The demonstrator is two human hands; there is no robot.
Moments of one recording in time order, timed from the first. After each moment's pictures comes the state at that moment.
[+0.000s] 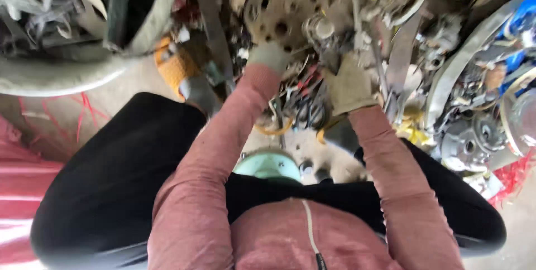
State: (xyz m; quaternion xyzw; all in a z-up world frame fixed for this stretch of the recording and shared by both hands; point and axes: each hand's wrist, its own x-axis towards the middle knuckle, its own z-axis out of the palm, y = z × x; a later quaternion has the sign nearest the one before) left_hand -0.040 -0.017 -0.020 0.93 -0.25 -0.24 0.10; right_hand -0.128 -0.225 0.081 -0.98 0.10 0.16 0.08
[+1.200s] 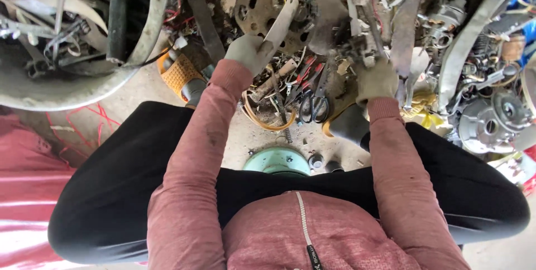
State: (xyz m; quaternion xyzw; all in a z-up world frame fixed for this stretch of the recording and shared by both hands) left_hand -0.053 0.035 0.028 0.90 -0.17 -0.23 0.34; right_hand -0.184 -0.311 0.041 -0.90 0.33 0.25 0.13
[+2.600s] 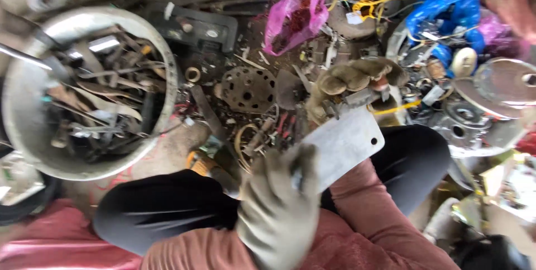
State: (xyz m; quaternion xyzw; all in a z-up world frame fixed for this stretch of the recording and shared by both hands) left_hand -0.281 -0.040 0.403 0.95 -0.10 0.27 0.08; right_hand -0.181 -0.198 0.342 -0.26 -0.17 -0.25 0.92
